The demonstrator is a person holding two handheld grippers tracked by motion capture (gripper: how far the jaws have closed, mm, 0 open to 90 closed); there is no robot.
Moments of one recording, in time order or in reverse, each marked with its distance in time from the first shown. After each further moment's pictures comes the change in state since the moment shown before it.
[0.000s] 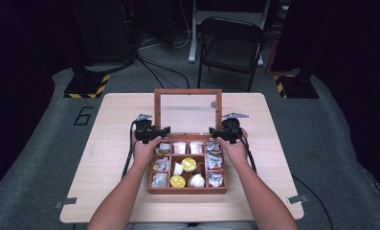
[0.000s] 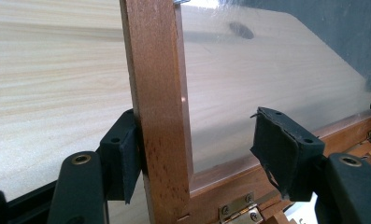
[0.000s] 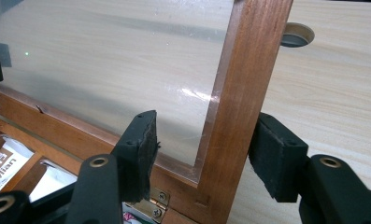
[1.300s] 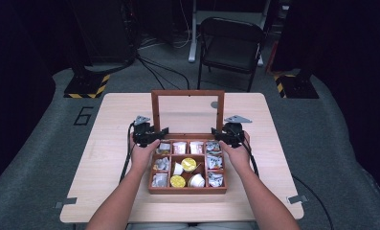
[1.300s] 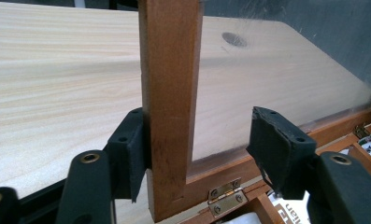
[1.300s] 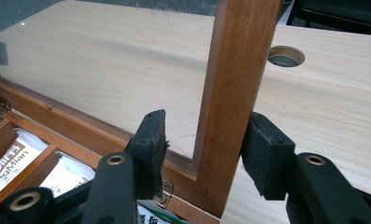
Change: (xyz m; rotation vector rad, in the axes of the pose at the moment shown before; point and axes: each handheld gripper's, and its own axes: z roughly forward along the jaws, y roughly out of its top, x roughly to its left) left arm -0.010 -0.006 -0.017 -0.053 0.015 0.046; right arm 0.005 -0.009 -0.015 -0.091 -0.008 -0.054
